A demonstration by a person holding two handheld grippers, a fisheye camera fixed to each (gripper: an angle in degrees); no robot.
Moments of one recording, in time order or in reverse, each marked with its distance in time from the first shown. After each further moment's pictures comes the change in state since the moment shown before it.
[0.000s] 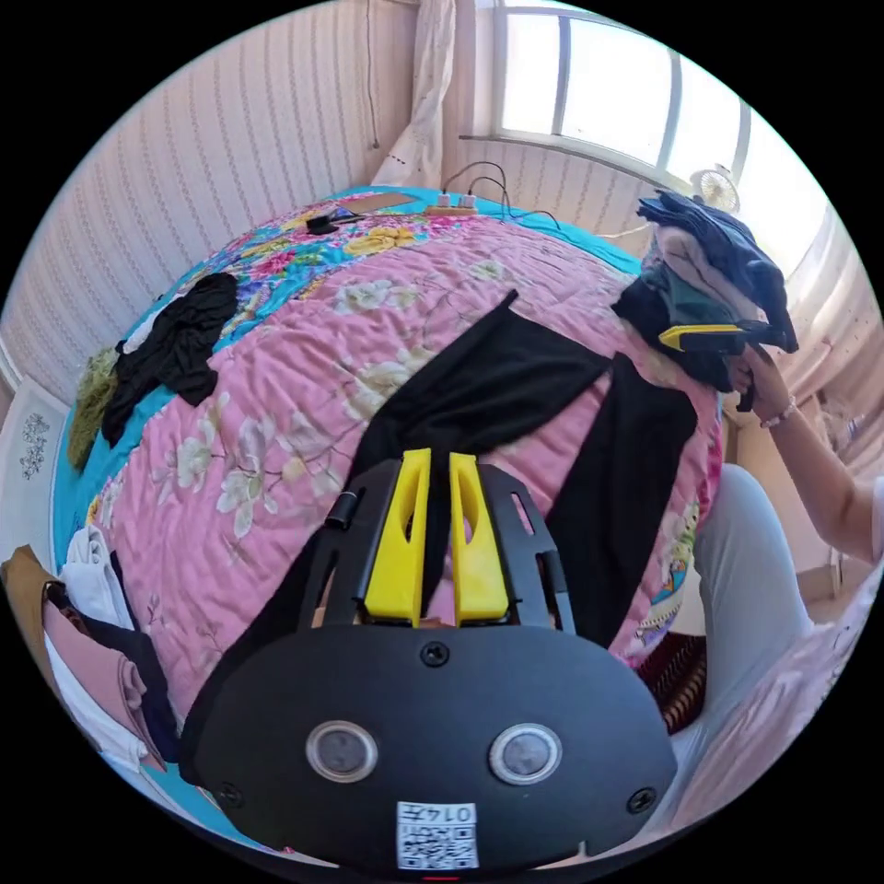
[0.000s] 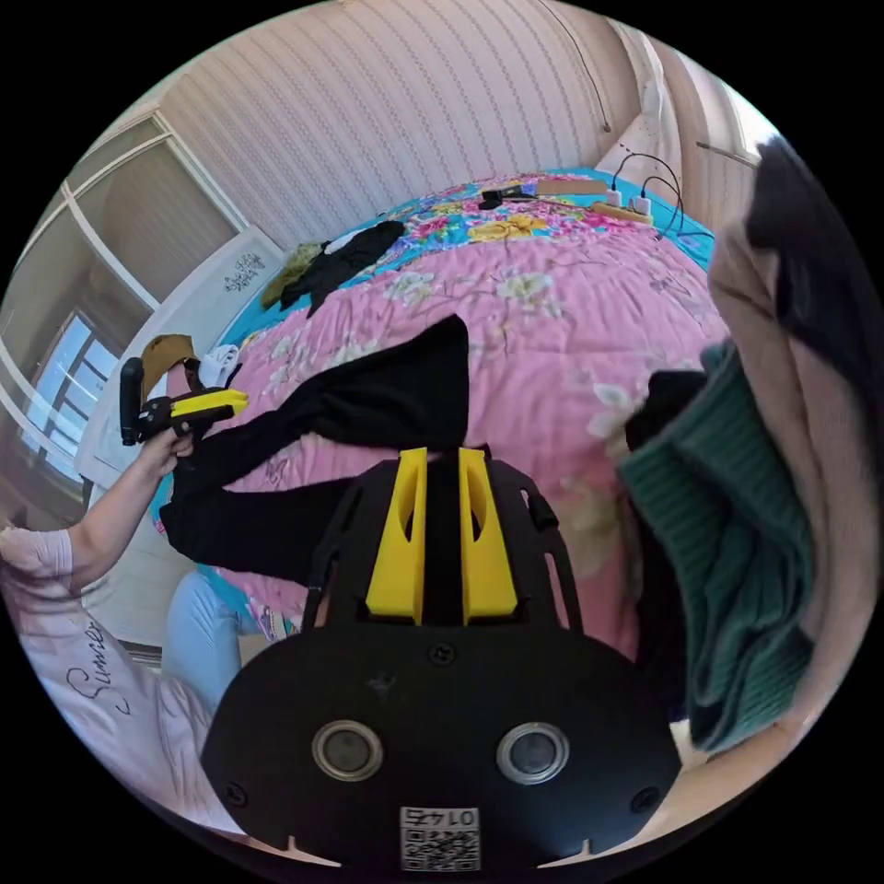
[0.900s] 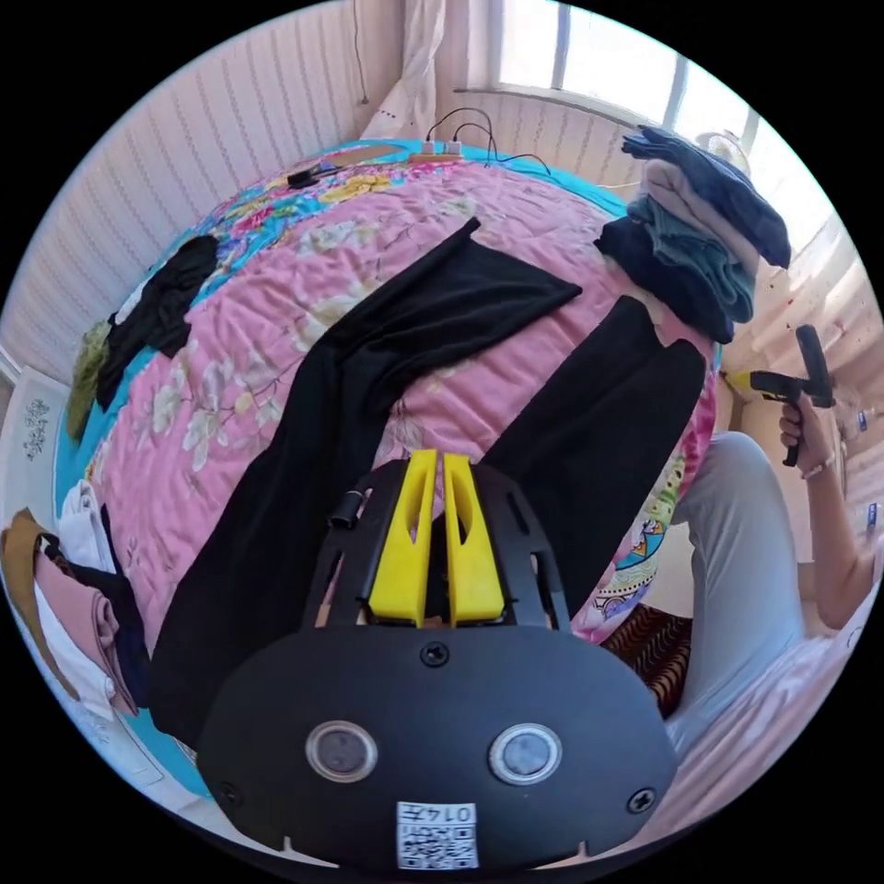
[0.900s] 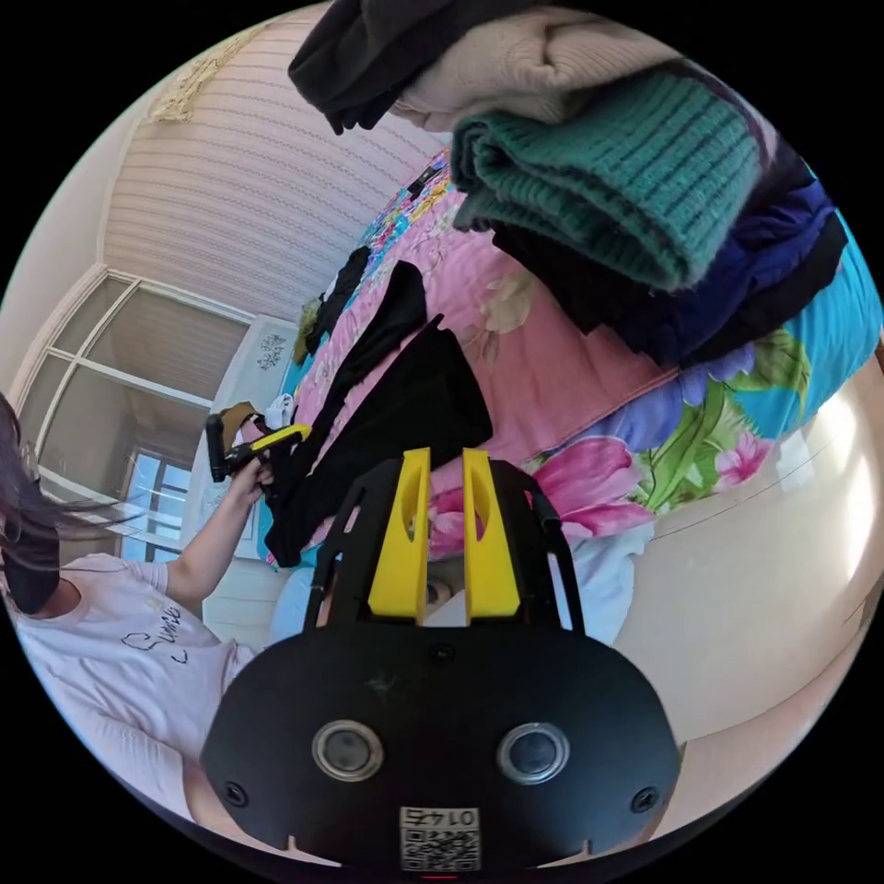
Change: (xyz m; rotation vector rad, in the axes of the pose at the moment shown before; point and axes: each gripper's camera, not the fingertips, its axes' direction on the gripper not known) left arm 0.040 -0.026 0.134 -0.075 -0.052 -0.006; right arm 0.103 0.151 -0.144 0.046 -0.297 0.356
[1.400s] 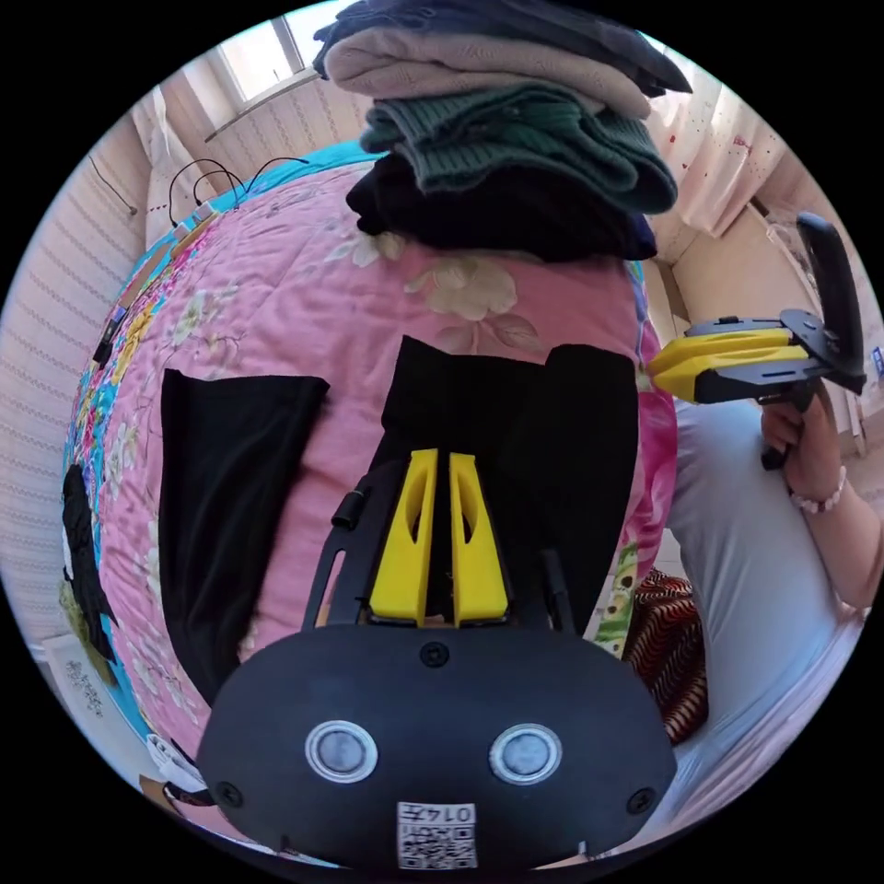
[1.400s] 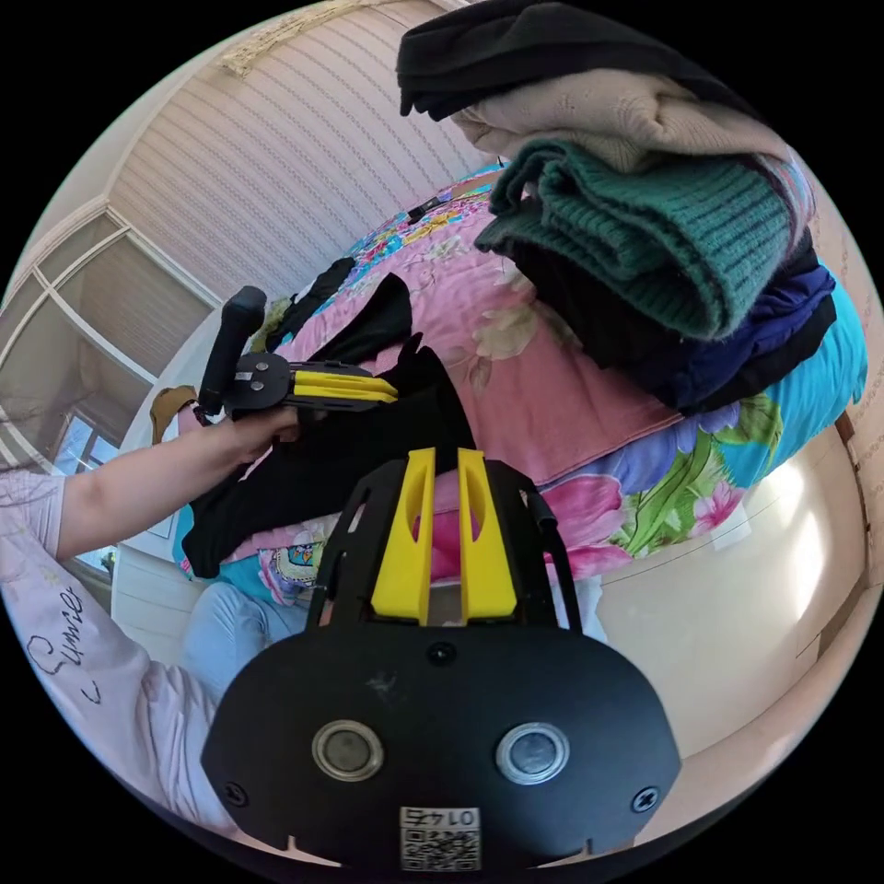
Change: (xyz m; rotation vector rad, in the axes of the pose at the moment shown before) left arm 0.177 -0.123 0.160 -0.100 0.084 0.484; right arm -0.025 0.010 0.005 0.119 0.217 -0.152
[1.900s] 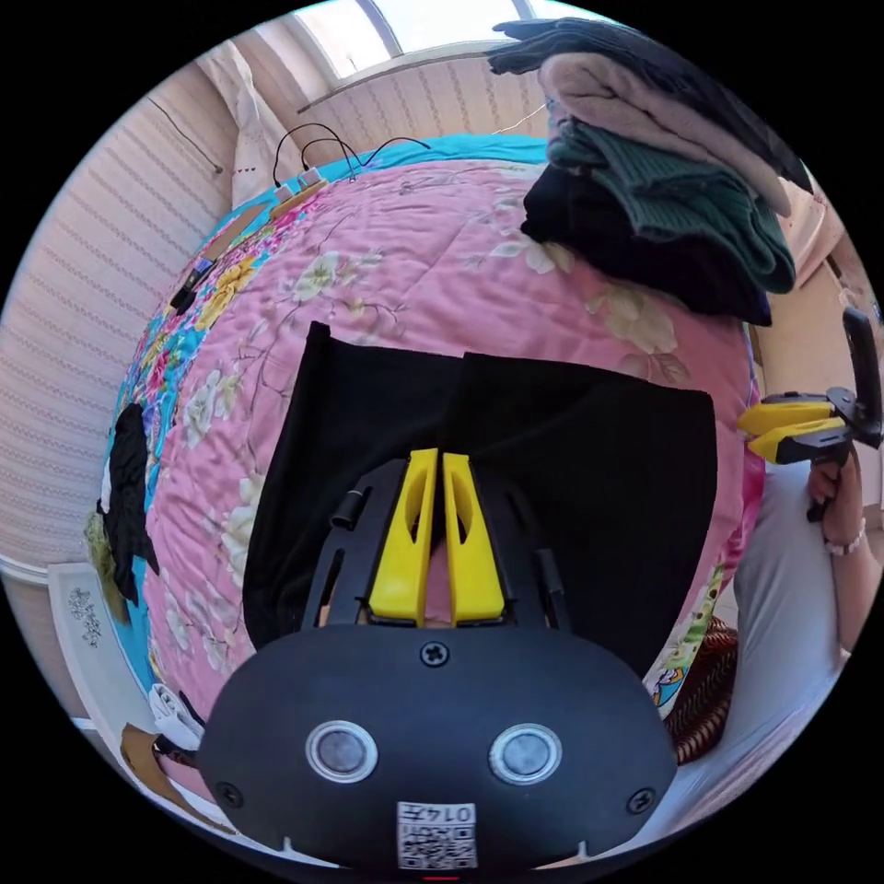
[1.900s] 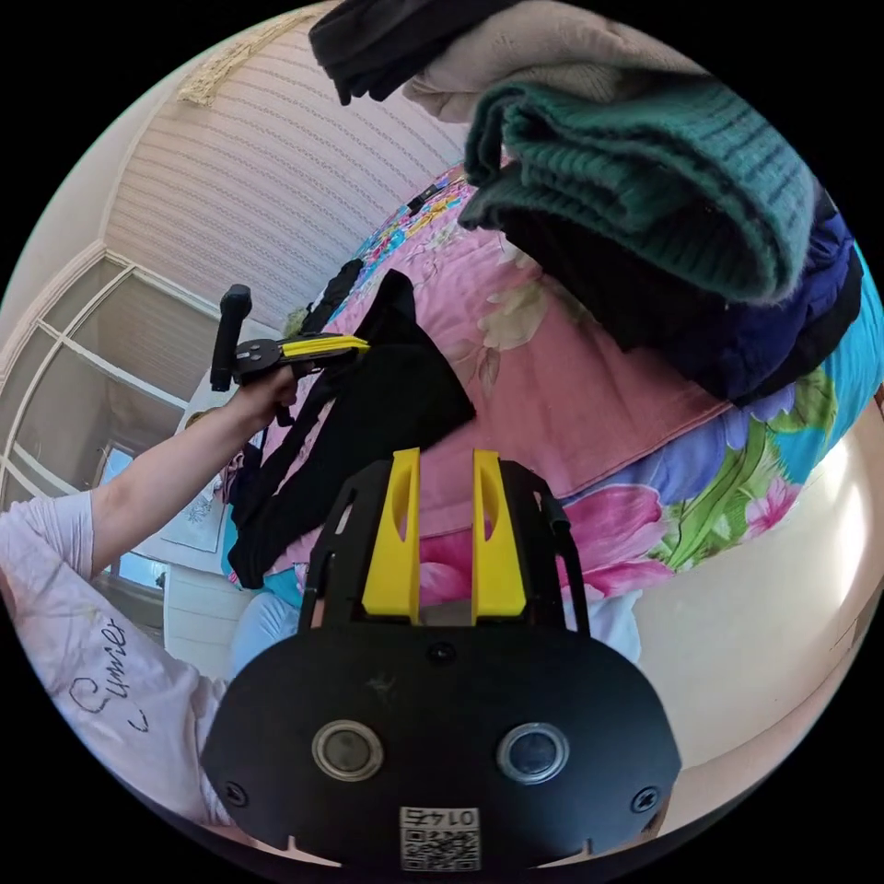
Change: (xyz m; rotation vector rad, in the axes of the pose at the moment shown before) left arm -0.084 0.002 0.048 -0.022 -0.166 -0.156; right arm 0.032 -0.025 0.012 -0.054 -0.174 0.112
